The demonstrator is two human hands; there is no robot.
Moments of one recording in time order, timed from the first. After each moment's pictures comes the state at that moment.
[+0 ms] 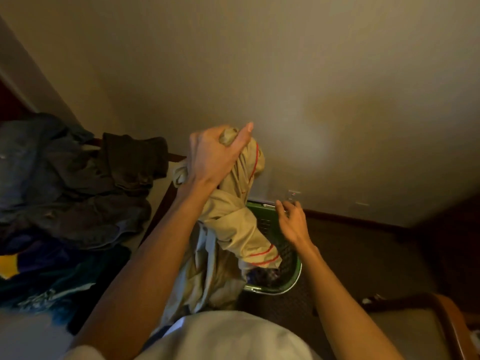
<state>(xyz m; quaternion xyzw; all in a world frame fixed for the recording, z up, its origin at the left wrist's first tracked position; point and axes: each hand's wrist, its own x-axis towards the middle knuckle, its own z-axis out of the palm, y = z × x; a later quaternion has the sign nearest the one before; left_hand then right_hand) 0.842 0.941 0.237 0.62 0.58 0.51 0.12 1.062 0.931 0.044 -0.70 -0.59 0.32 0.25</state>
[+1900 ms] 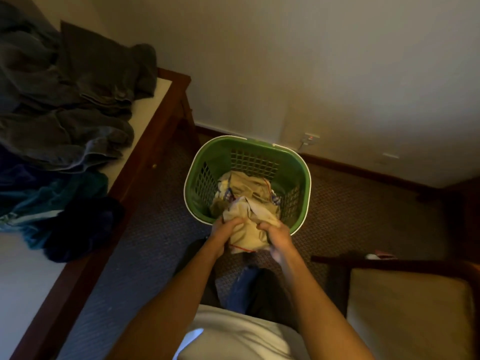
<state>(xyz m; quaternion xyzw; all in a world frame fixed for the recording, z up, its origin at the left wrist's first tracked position) 0.908 0.801 -0.157 0.11 0.70 0.31 0.63 1.065 0.814 -0.128 -0.66 -0.15 0.67 0.29</state>
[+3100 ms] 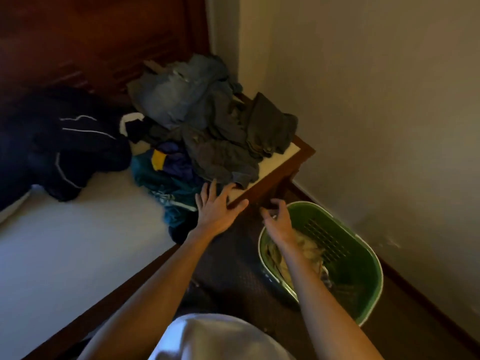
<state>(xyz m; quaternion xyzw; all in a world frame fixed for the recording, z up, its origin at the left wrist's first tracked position) 0.654 0.772 0.021 0.37 0.88 0.21 0.20 0.808 0.868 0.024 -0.52 -0.62 0.57 0.14</state>
